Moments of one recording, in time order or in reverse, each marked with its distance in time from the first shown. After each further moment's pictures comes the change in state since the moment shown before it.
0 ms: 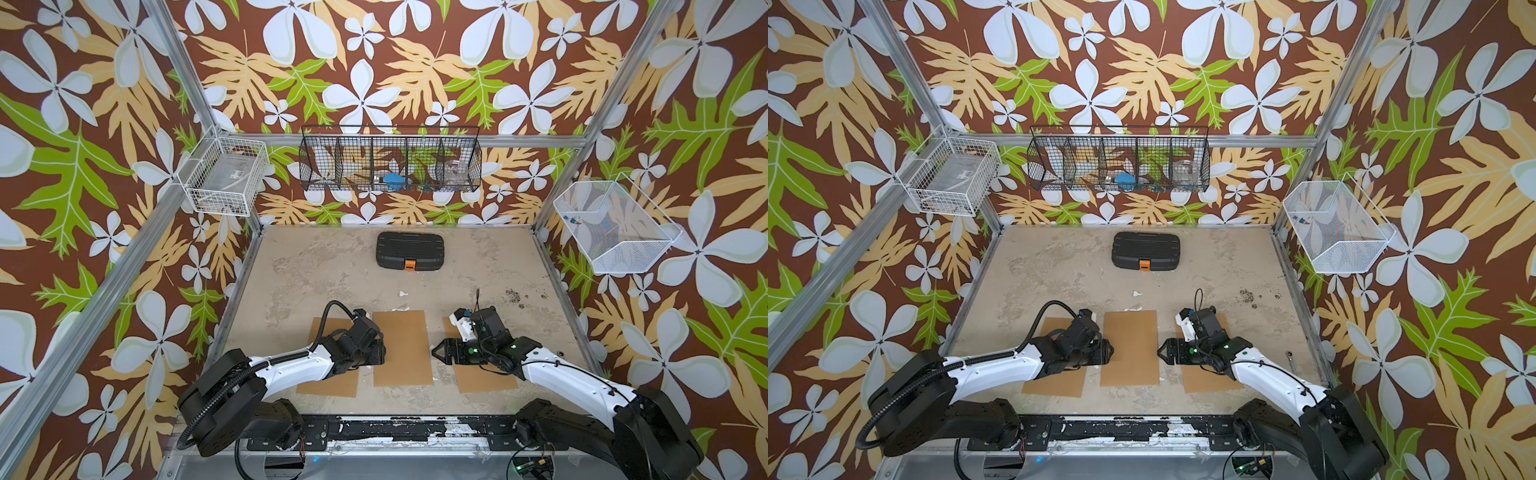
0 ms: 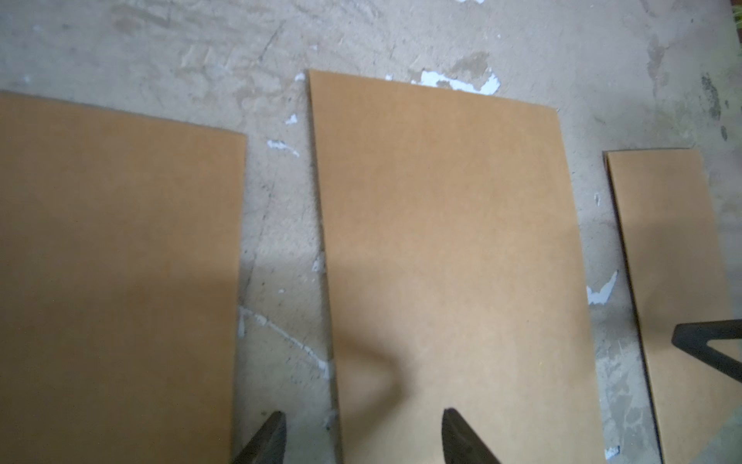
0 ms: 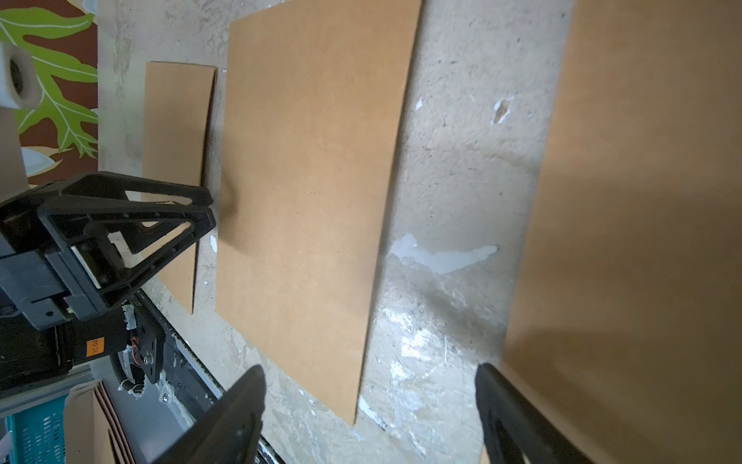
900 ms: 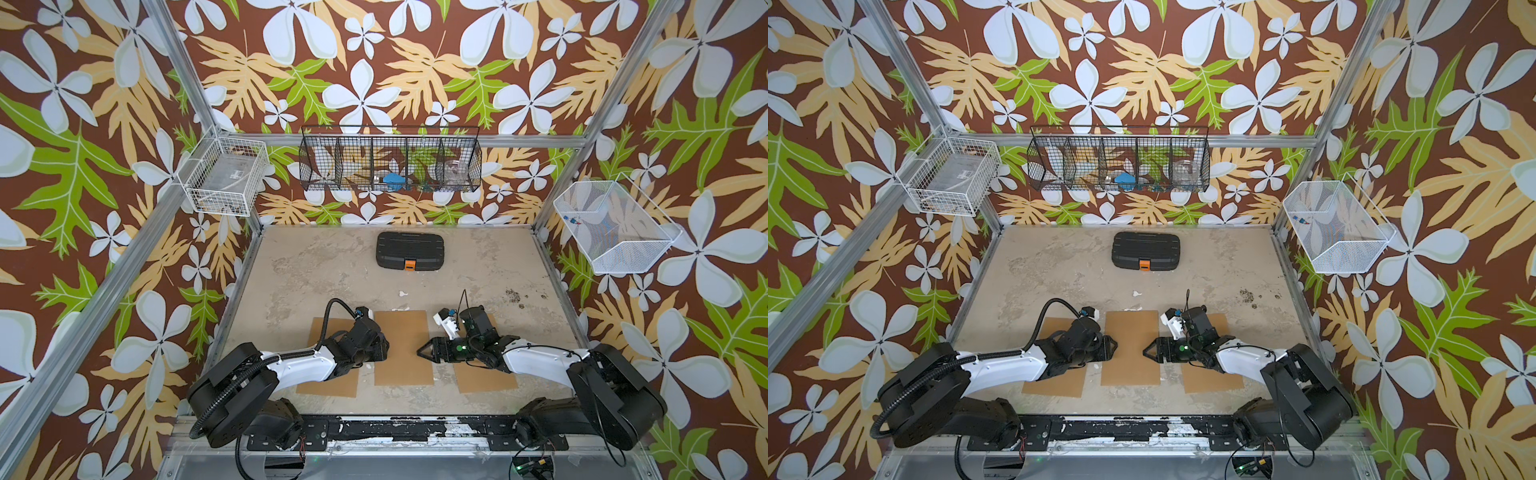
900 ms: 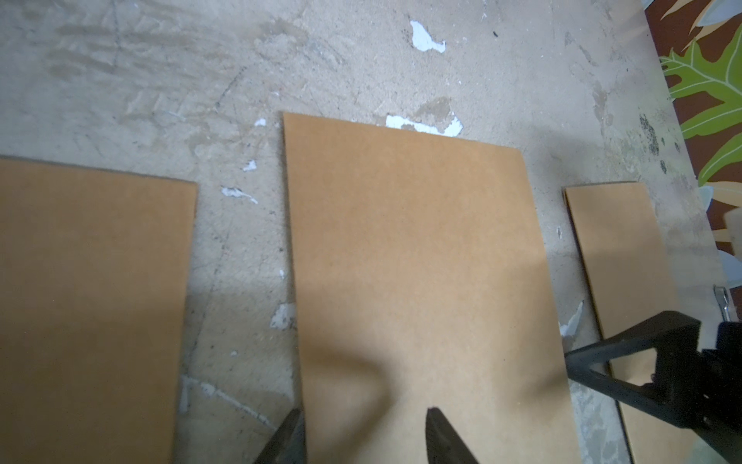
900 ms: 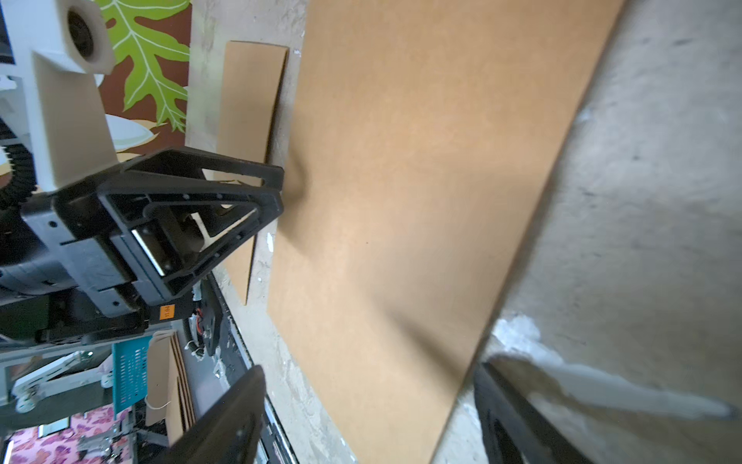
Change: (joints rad) left arm 0.000 0.064 -0.042 0.181 -0.008 -0.008; right arm 0.008 0.271 -0.032 0.390 -0.234 0.029
